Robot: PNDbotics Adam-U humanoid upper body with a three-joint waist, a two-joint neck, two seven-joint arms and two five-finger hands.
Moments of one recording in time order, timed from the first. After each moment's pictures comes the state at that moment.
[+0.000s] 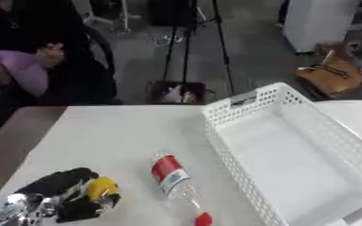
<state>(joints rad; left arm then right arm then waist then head) -0.36 1.01 -0.27 -1.84 -0.60 0.70 -0.53 -0.19 -0.23 -0.83 -1.98 0.26 -0.38 -0.85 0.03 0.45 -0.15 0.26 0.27</state>
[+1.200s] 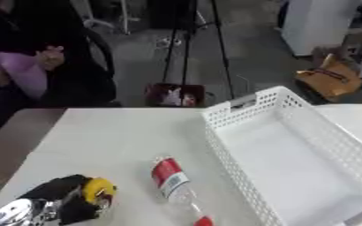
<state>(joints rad) -0.36 0.99 -0.28 -1.81 -0.61 0.72 -0.51 -0.19 -0.23 -0.83 -1.98 0.26 -0.38 -0.85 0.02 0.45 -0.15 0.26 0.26</state>
